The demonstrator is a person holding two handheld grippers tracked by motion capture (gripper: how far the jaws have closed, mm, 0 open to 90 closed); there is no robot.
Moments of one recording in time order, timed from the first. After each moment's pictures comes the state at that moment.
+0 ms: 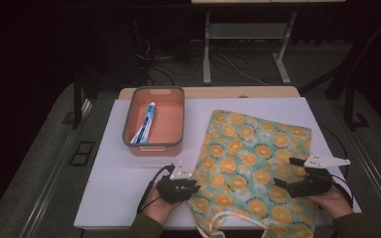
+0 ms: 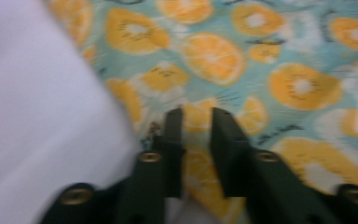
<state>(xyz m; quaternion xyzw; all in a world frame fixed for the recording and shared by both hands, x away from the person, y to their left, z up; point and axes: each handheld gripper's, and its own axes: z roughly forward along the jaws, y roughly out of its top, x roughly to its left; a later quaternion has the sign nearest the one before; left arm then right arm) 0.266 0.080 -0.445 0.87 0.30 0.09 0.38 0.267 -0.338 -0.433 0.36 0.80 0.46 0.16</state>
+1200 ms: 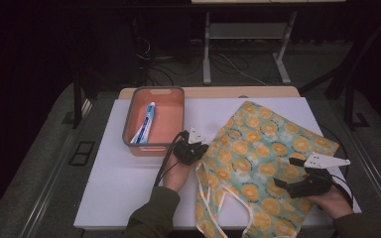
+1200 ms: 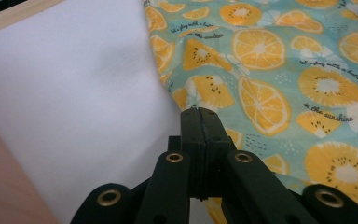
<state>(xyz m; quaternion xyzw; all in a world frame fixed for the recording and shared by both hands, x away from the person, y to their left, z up) 0.359 0.034 -0.430 0.85 0.31 0.16 0.41 0.267 -0.338 -0.433 0.36 0.80 0.46 0.15</state>
